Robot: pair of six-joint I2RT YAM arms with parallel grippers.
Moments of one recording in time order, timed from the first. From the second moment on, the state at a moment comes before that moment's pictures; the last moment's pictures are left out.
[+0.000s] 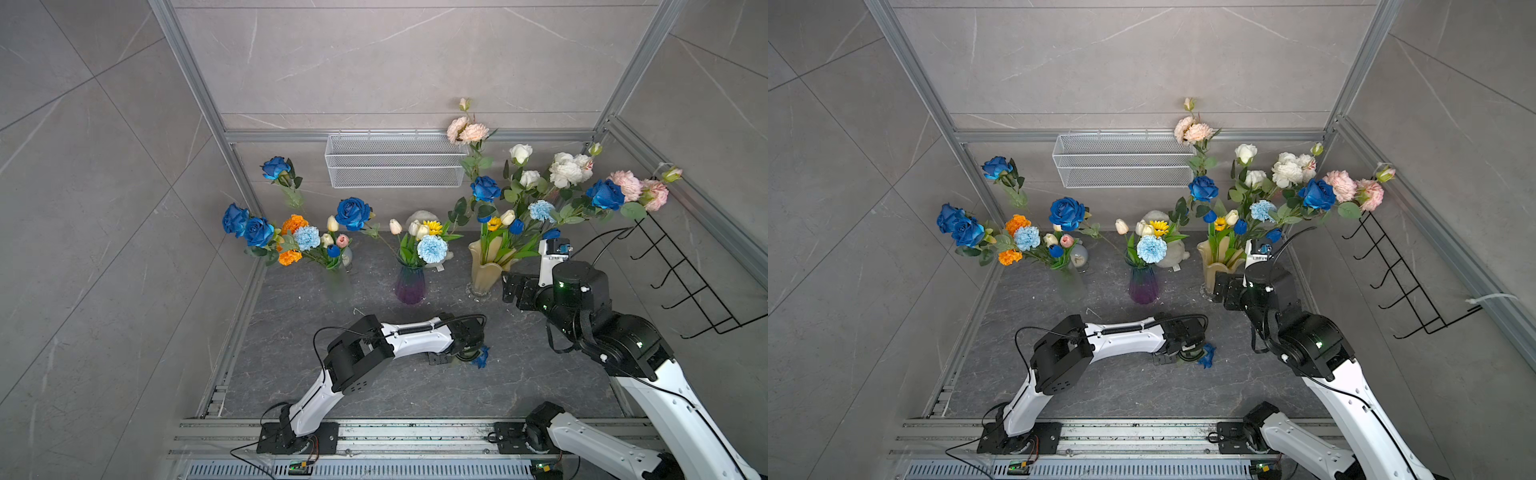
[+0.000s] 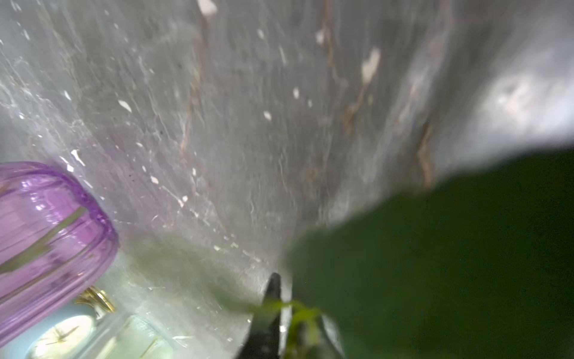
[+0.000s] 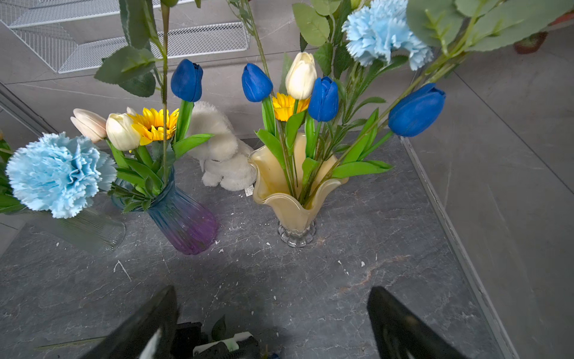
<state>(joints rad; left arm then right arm) -1.18 2.20 1.67 -0.95 -0.40 0.29 0.54 0.92 1.34 -0.93 0.41 0.33</state>
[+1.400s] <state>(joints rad) -0.89 1.24 1.18 -0.71 -0.33 -0.06 0.54 1.29 1.11 -0.50 0.05 0.46</state>
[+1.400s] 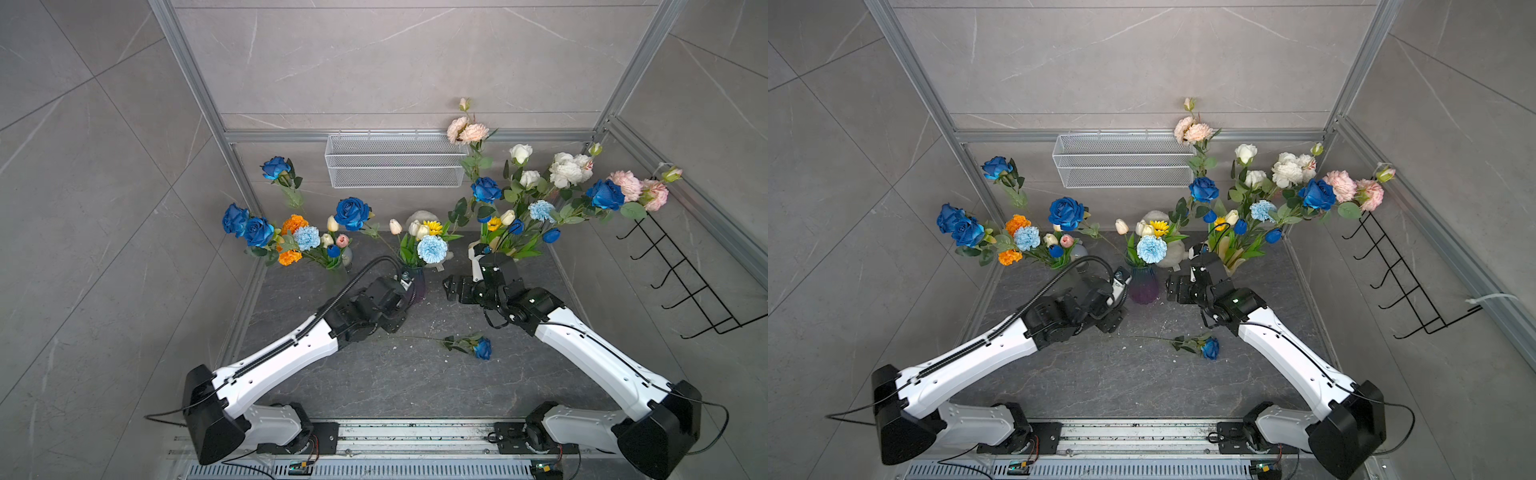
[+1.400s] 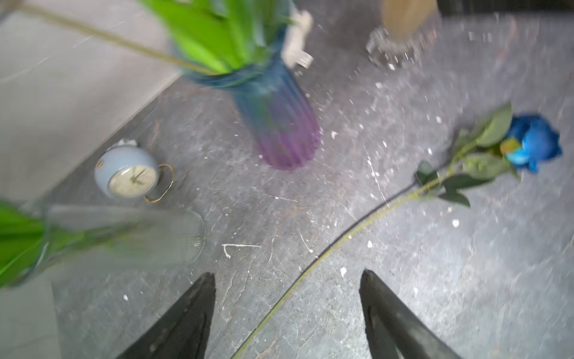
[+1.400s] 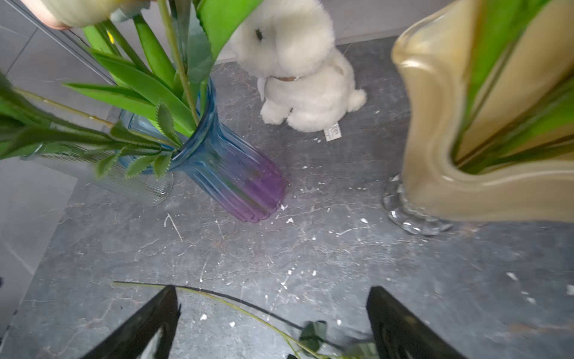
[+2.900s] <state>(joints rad) -0.62 1.51 1.35 -0.17 -0.14 -0.04 0.46 1.62 1.21 -0.05 -0.15 0.69</state>
